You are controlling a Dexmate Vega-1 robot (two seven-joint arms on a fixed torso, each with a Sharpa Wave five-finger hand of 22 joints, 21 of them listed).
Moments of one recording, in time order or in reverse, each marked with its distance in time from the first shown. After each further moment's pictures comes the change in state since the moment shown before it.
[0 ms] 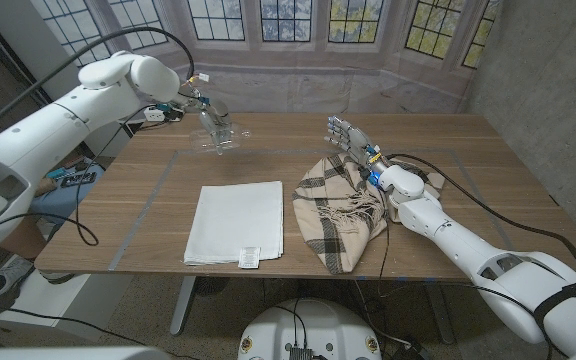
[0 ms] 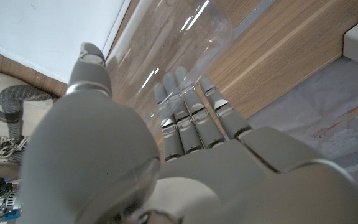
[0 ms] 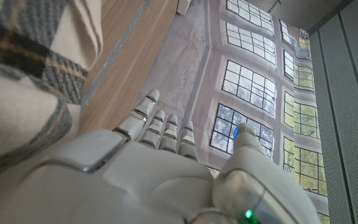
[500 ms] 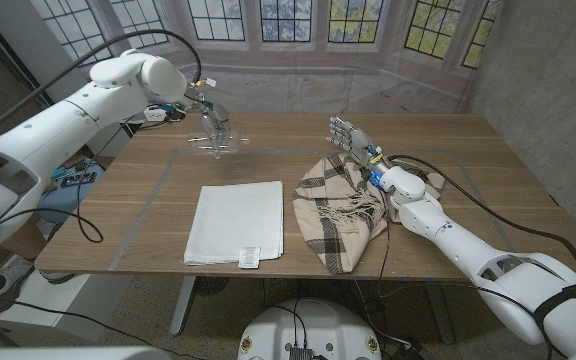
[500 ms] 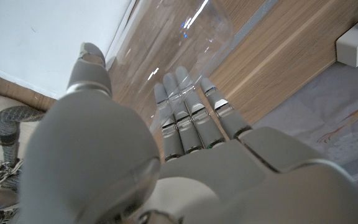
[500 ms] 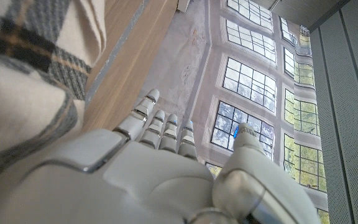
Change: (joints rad) left arm -0.044 -0.038 0.045 0.035 0.076 -0.011 -0.066; left_hand 0.000 0.000 0.000 0.000 0.004 0.000 0.000 0.000 -0.002 -0.001 0.001 0.010 0.008 0.000 0.000 0.000 0.004 0.000 0.000 0.000 0.000; right arm -0.007 -0.003 0.009 0.004 0.004 0.010 0.000; right_hand 0.000 0.000 -0.004 0.004 0.000 0.000 0.000 0.000 0.000 0.000 0.000 0.000 0.000 0.000 0.000 0.000 0.000 0.000 0.000 0.000 0.000
